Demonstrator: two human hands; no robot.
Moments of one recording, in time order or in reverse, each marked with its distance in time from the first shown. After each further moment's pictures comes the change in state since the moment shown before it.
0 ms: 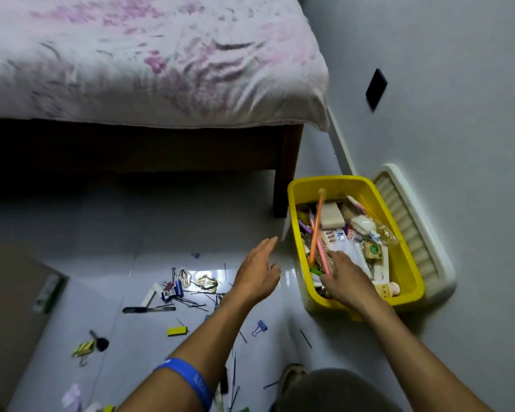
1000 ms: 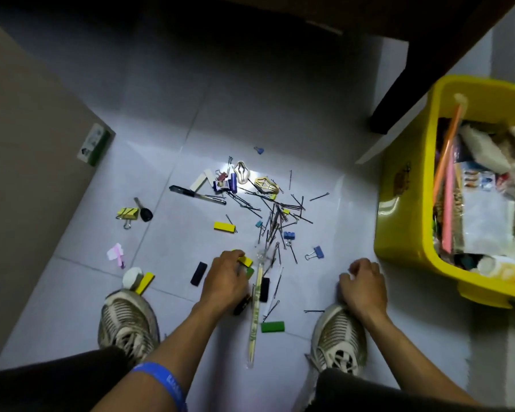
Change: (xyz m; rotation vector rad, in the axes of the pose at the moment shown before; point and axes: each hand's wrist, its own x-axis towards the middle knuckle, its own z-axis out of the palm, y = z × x) left_hand -0.132 -0.251 0.054 0.011 0.103 -0.555; right_hand -0.013 0.041 0.231 -0.149 -0.146 0.252
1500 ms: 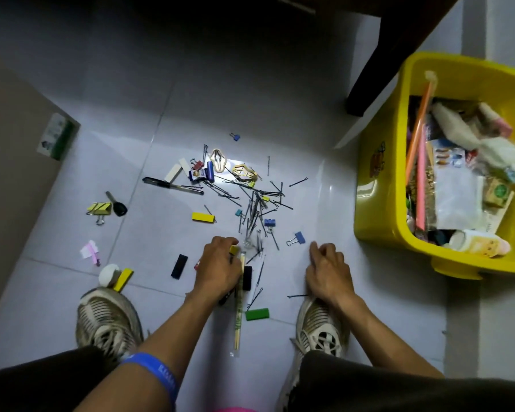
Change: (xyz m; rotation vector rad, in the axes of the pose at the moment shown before) left_hand 0.002 0.016 0.012 0.061 0.014 0.036; right_hand -0.014 -0.013 0.010 -0.300 -0.196 -0.340
